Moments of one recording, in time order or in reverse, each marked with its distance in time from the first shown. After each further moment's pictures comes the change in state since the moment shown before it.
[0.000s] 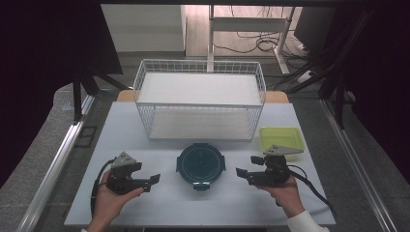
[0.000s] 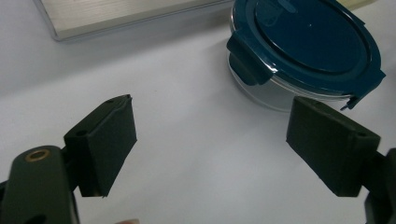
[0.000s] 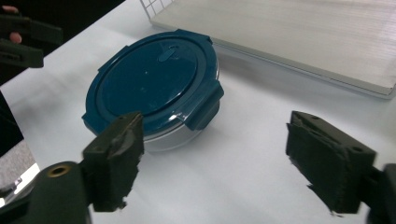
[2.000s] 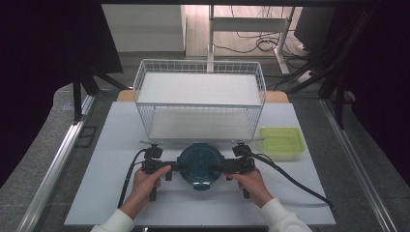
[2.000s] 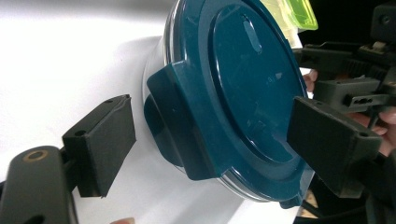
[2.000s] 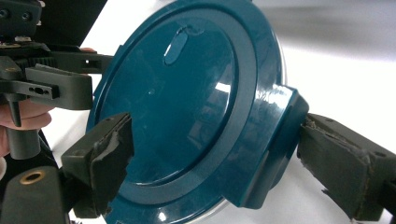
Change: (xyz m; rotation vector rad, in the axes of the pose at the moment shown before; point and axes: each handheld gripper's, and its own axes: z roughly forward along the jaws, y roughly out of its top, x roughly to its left) left arm -0.001 0.032 0.096 0.127 -0.384 -0.387; right arm 0.006 0.013 0.098 0.189 0.136 0.305
